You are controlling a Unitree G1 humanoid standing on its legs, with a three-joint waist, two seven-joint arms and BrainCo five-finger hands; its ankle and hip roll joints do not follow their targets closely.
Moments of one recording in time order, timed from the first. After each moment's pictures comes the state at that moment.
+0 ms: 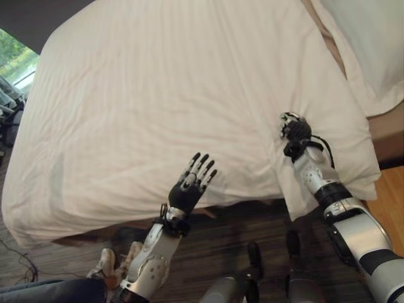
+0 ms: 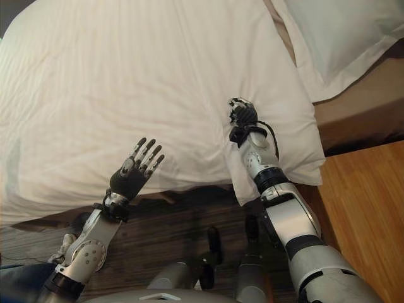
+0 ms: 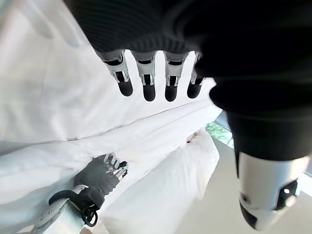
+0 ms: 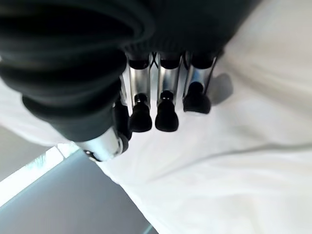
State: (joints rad) left arm 0.03 0.37 -0.33 -0.14 -1.10 -0.13 -0.11; right arm -0.88 -0.29 0.20 0.97 0.84 -0.15 -0.07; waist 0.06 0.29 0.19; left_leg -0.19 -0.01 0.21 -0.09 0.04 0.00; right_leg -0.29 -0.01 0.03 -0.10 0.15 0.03
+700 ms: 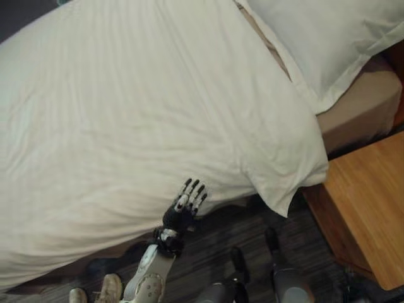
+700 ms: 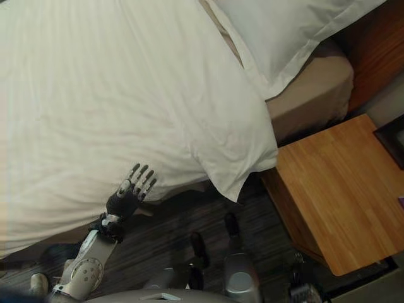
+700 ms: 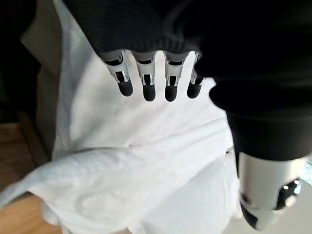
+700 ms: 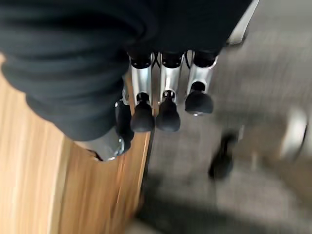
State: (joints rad) left arm 0.17 0.35 -0.29 0.15 -1.01 -0.13 -0.19; right arm -0.07 -0.32 -0.16 1.12 1.03 -0.12 0.00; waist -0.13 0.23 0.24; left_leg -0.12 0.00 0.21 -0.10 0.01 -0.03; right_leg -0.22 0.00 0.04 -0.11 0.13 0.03
